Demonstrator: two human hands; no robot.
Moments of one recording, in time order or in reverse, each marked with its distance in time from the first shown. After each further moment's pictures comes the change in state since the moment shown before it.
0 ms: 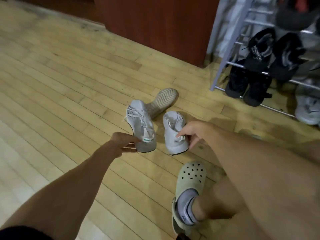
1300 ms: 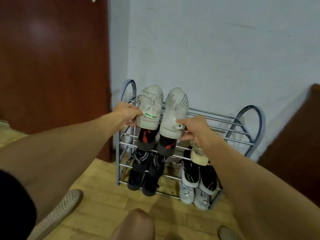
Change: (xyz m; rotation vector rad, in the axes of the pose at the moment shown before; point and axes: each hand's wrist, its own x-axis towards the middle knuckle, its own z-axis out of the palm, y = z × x) left_hand -0.247 0.417 0.292 0.016 -0.241 0.776; right_hand -0.294 0.012 -0.390 0.646 0.903 -0.504
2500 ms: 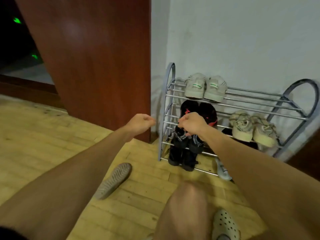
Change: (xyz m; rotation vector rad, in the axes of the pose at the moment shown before) left_hand -0.074 -0.106 -0.132 0.349 -0.138 0.071; right_hand -0.097 0.036 0.136 -0.499 -0.267 -0.174
